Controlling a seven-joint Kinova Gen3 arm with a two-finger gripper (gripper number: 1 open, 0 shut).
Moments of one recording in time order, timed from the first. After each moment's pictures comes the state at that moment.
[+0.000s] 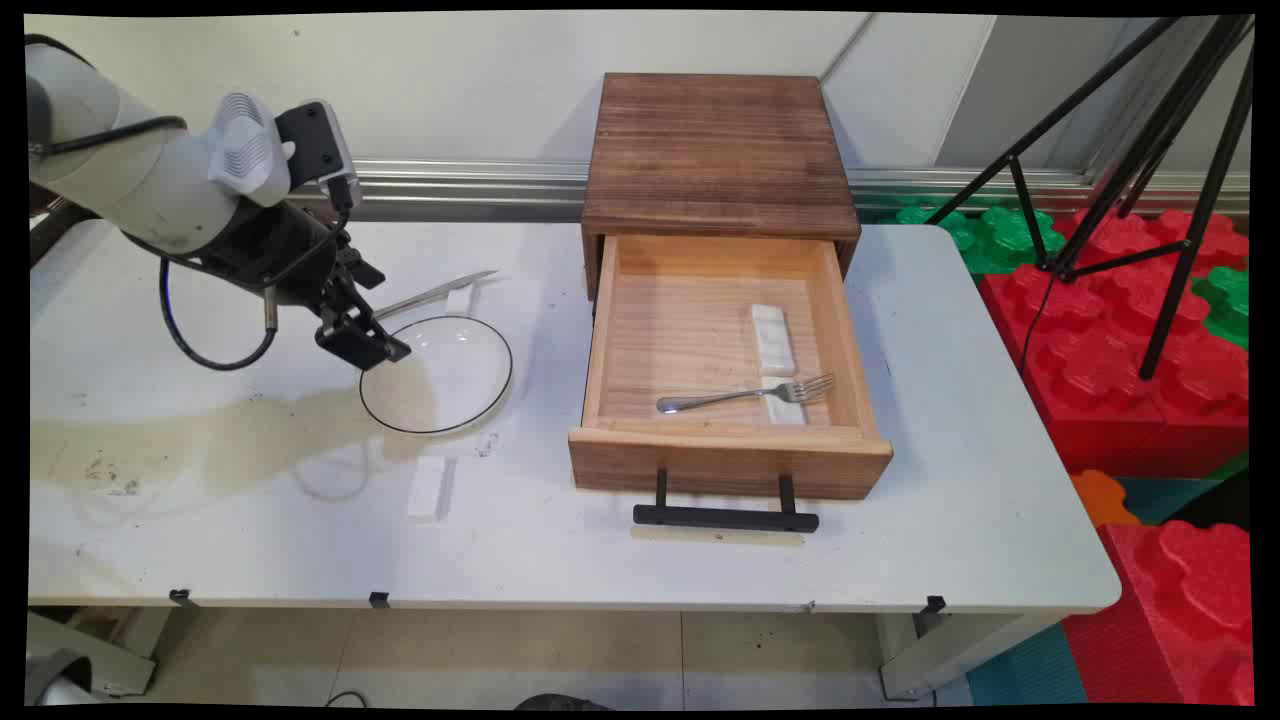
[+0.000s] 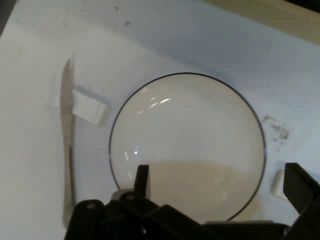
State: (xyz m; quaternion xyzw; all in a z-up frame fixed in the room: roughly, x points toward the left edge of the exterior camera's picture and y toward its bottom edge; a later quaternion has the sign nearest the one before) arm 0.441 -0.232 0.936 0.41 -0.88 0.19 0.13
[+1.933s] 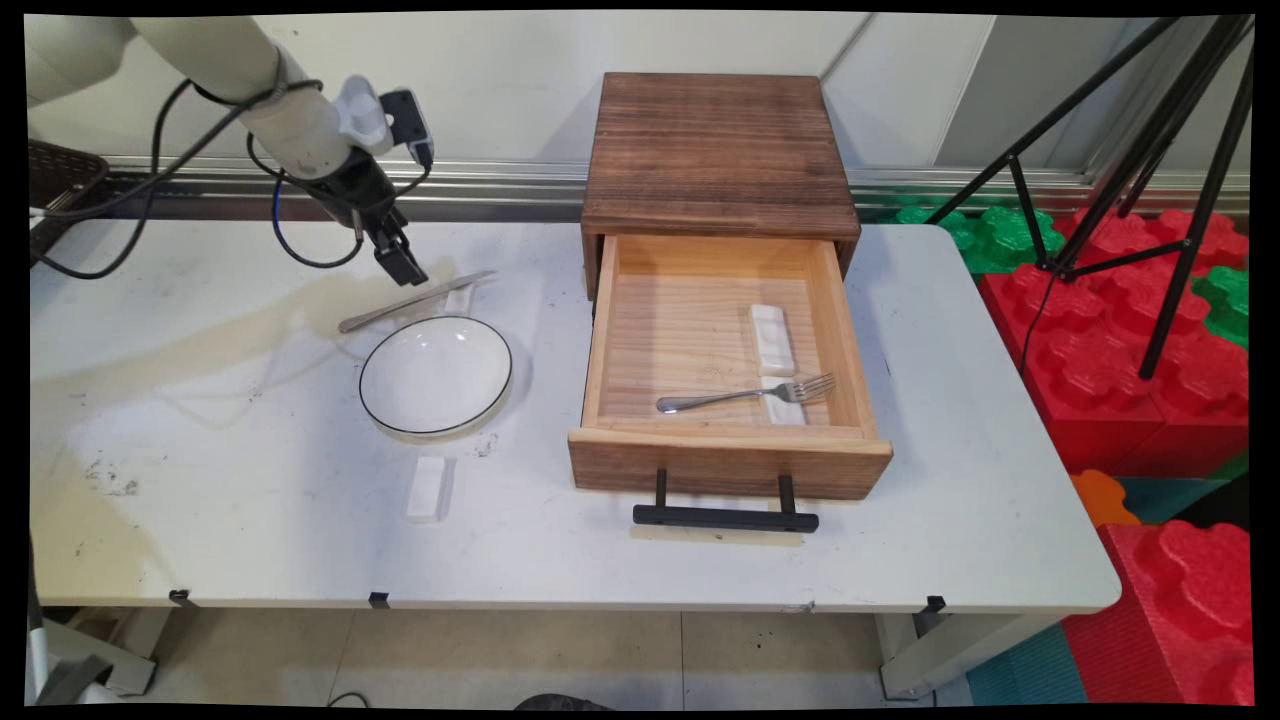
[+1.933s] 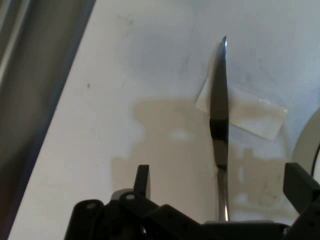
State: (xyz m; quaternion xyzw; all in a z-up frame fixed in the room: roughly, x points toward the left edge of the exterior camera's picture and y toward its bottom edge) arm 0.537 -0.409 0.864 0.41 -0.89 0.18 0.04
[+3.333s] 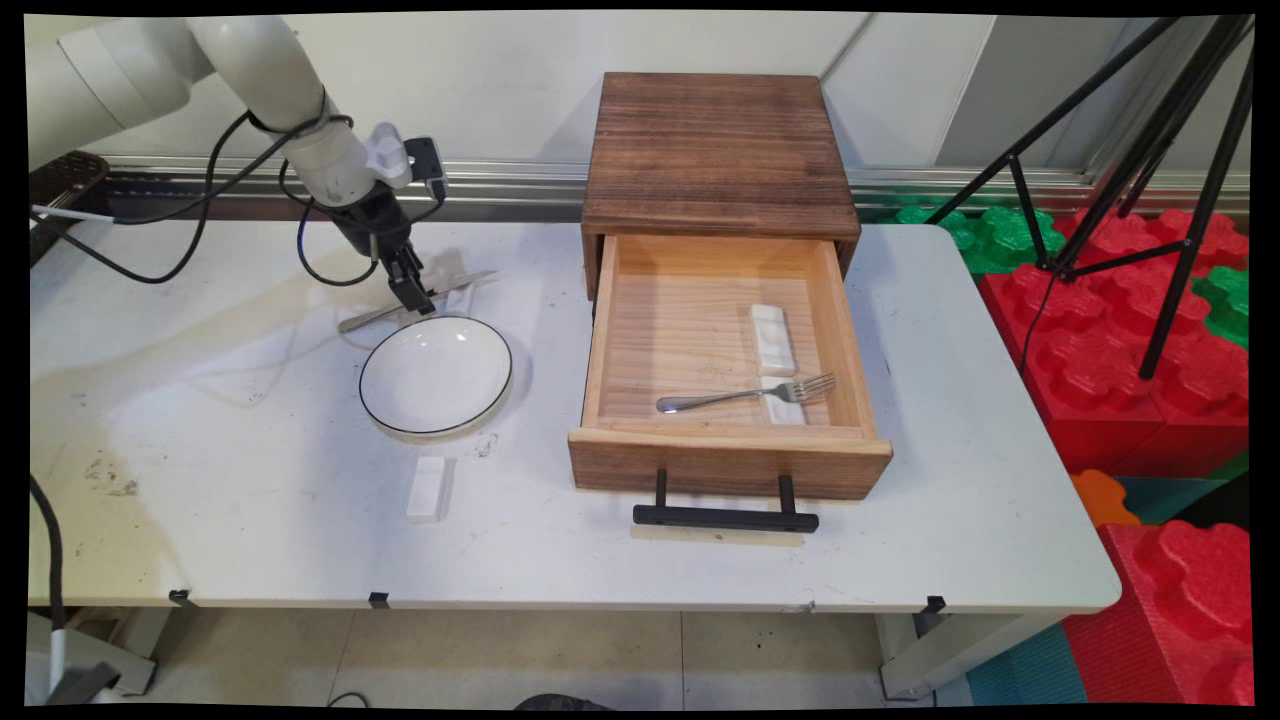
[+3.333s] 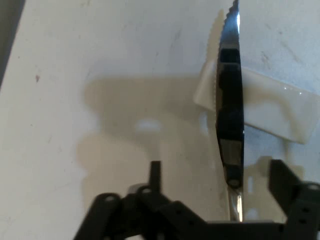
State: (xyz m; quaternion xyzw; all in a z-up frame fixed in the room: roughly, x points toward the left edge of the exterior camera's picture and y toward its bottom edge) arm 0.570 -0.452 0.802 0.40 -0.91 0.11 0.04
